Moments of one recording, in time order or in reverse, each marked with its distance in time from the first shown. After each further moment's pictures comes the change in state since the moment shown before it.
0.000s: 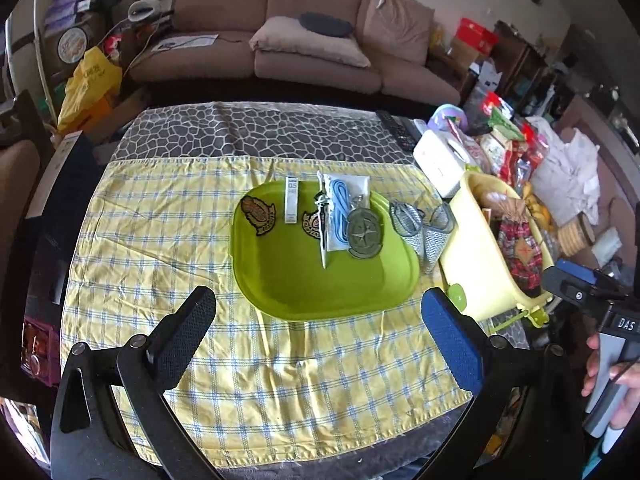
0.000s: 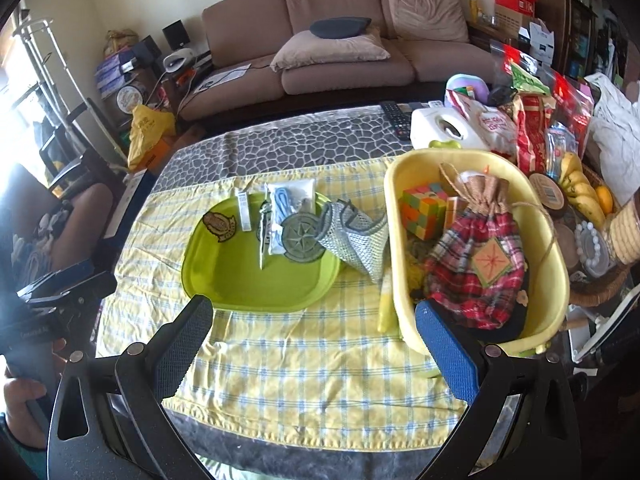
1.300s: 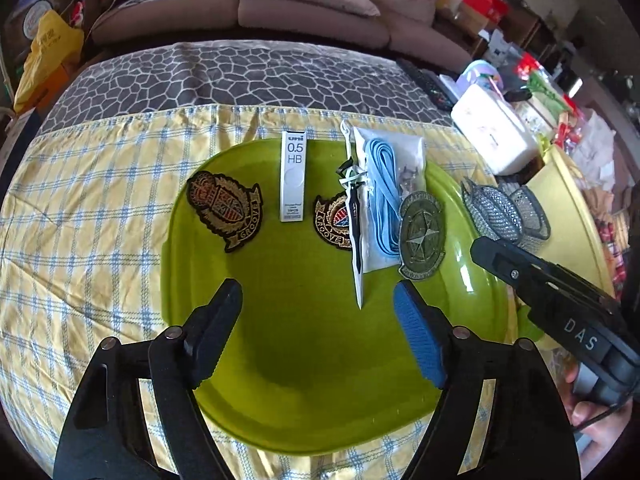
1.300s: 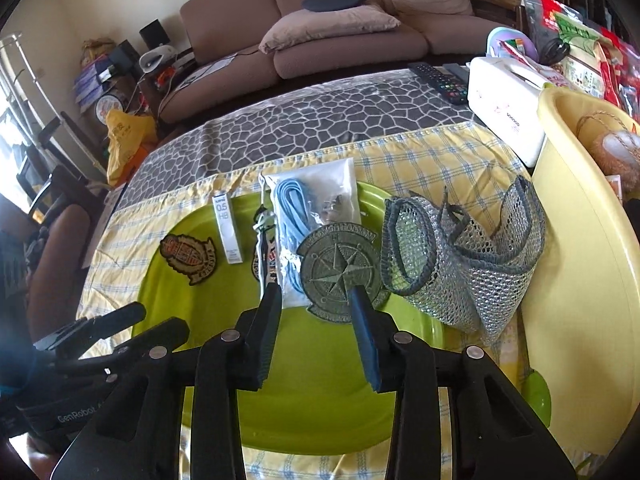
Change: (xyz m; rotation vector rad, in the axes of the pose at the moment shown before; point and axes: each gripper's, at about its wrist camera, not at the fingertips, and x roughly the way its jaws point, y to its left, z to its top) left arm 0.200 0.022 0.023 0.027 0.141 -0.037; right arm 0.207 0.024 0.021 0.083 -0.010 0.005
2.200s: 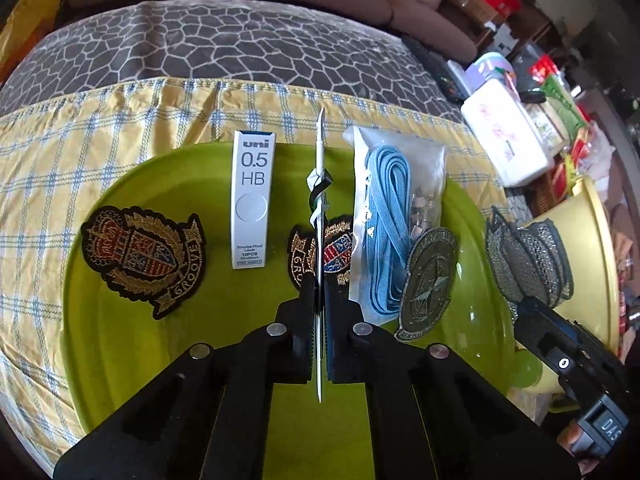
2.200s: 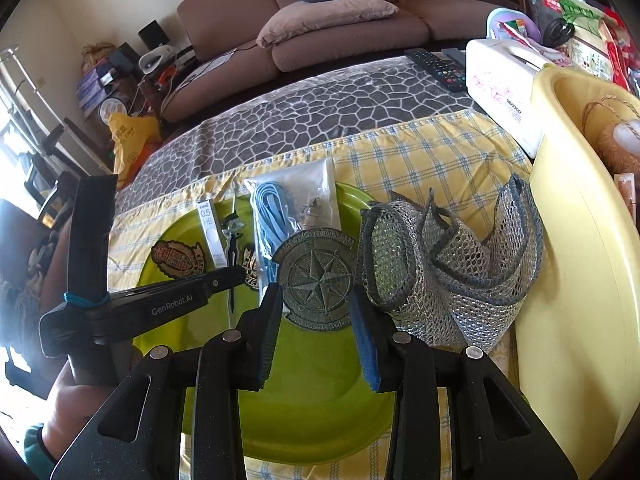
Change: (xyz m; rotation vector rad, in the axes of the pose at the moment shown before) left arm 0.061 0.000 0.038 -0.074 0.086 -0.096; right arm 0.003 -0.029 0.010 0.039 0.035 0.076
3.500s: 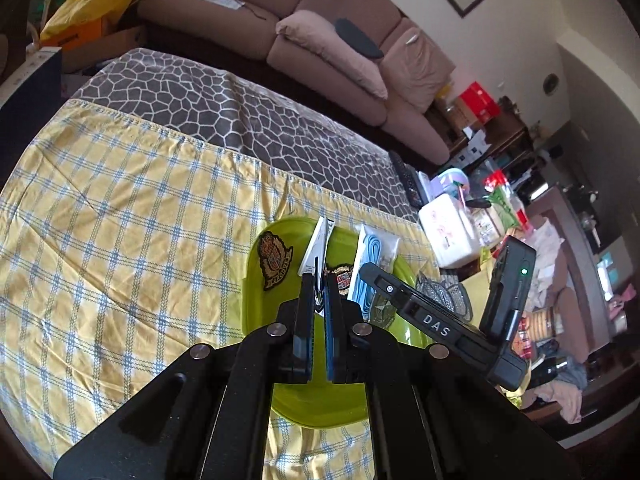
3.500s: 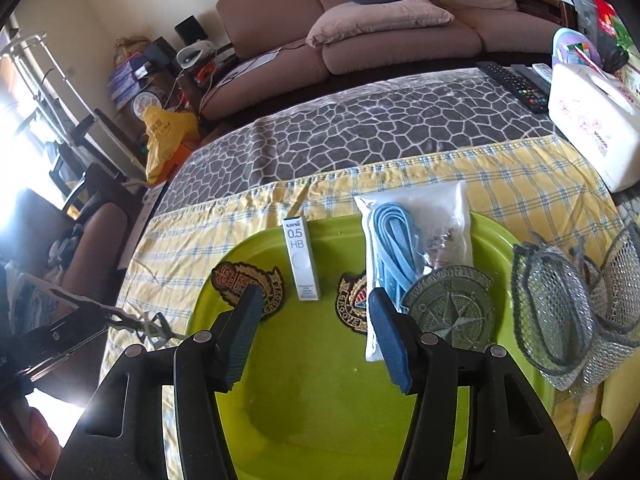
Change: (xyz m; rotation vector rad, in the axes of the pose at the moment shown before) left arm -0.155 0.087 -0.041 -0.198 -0.284 -0.165; right arm 0.053 0.080 0.020 -0.072 -0.021 0.098
